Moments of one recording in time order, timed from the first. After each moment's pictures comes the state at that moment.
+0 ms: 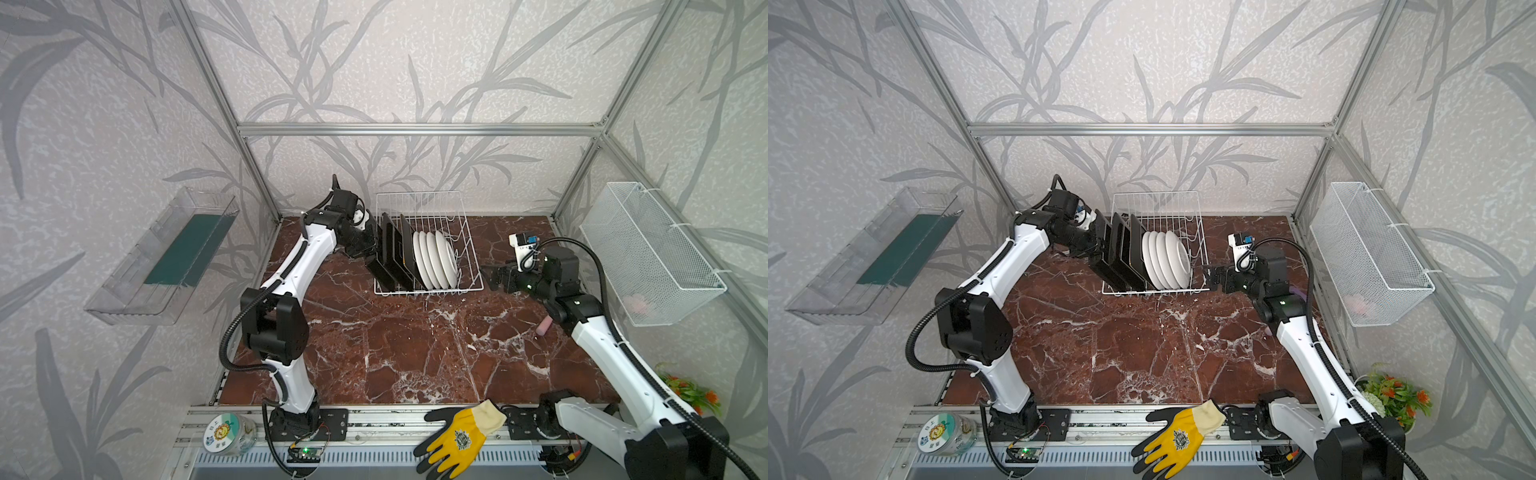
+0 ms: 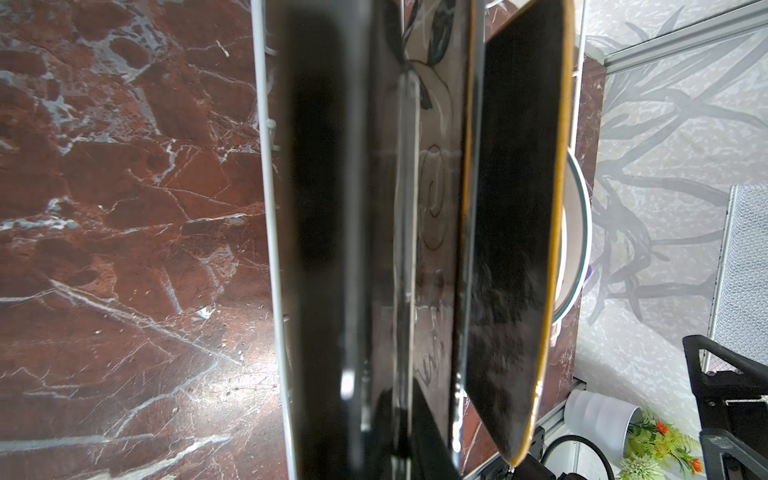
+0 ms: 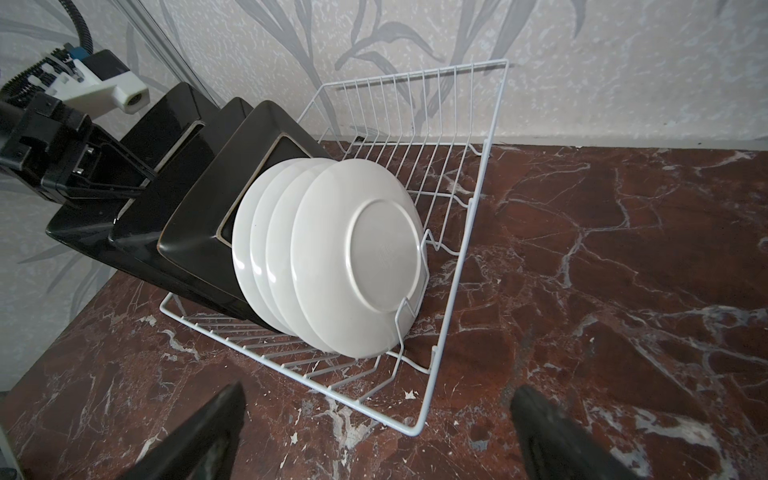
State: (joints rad) left arm -0.21 1.80 1.74 -0.97 0.44 -0.44; right arm 0.16 1.05 0.84 -0.27 -0.38 0.14
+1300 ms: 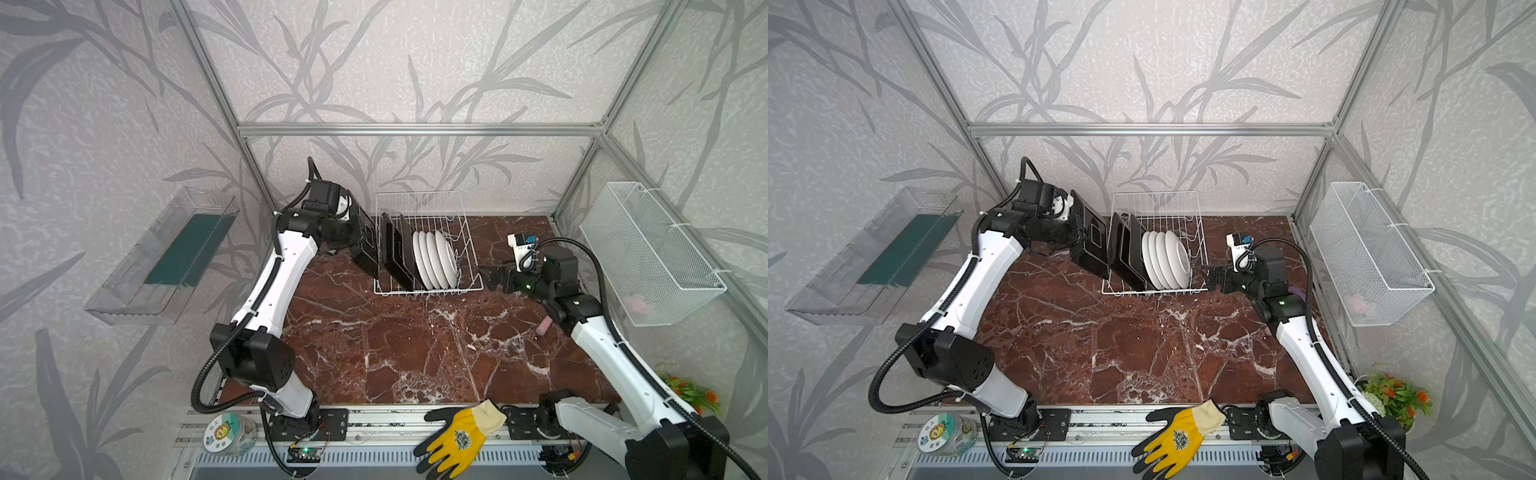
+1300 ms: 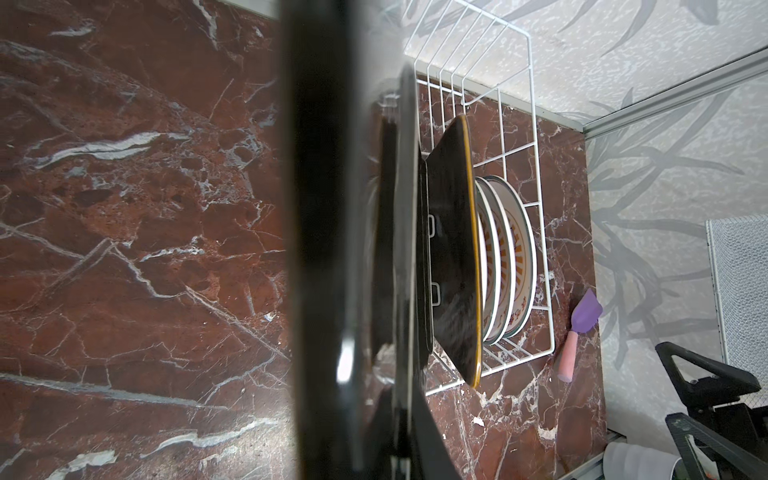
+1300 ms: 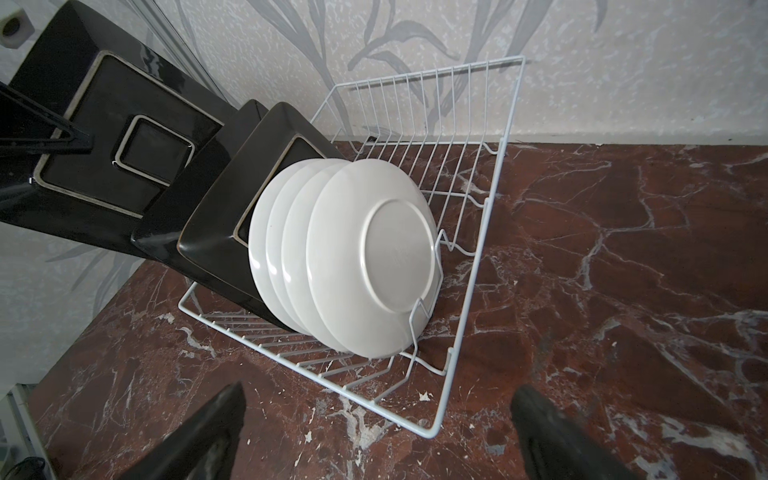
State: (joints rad) left arm -0.19 1.61 1.76 -1.01 0.29 -0.42; right arm 0.17 1.05 0.84 -0.26 -0.41 0.17
